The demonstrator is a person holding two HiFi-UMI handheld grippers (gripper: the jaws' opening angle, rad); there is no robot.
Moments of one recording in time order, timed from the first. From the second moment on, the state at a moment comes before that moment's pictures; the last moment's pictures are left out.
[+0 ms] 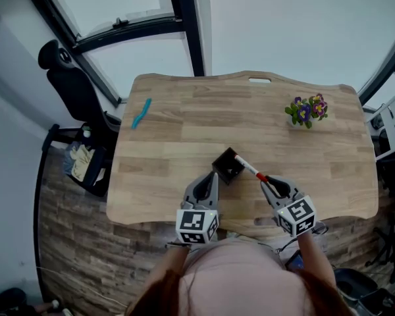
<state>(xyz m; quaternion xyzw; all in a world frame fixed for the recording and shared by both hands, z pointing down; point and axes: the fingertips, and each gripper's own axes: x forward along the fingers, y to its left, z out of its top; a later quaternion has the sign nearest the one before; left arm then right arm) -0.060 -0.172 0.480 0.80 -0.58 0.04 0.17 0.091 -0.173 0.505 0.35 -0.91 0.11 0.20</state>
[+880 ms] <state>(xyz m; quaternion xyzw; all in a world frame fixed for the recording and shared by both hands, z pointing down) -0.085 -0.163 0.486 0.77 -0.61 0.04 0.18 0.071 -0.189 0.519 0.32 -0.91 0.14 0.22</state>
